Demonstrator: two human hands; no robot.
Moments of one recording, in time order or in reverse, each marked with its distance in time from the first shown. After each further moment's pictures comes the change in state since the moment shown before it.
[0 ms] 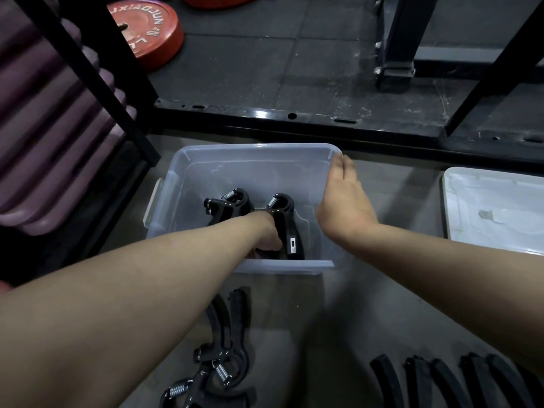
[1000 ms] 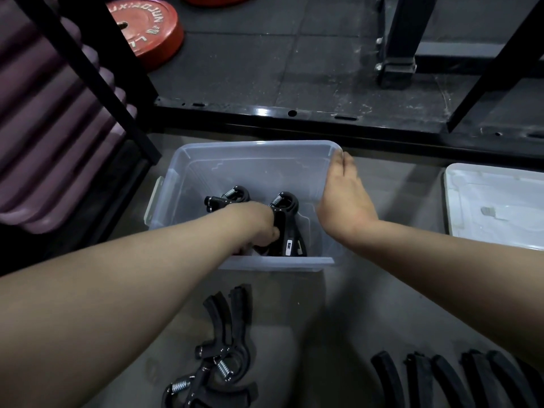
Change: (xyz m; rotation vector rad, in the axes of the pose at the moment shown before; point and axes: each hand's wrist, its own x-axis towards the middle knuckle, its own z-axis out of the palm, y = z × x) left_hand -0.017 -0.002 -0.016 0.313 0.192 0.090; right_hand -0.003 -0.003 -0.004 0.008 -0.020 -0.010
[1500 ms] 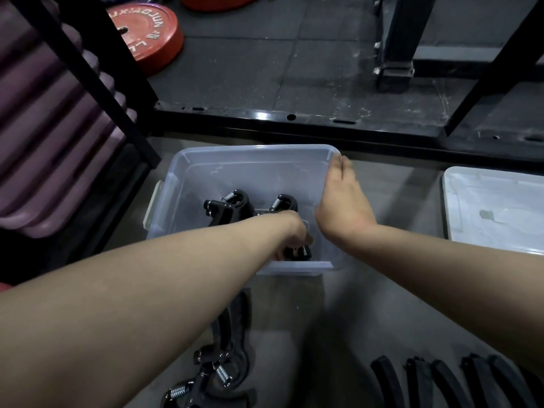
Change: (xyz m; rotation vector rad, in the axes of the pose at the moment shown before) left_hand 0.019 0.050 0.011 -0.445 -0.313 -0.062; right_hand 0.001 0.001 0.001 0.012 -0.006 0.001
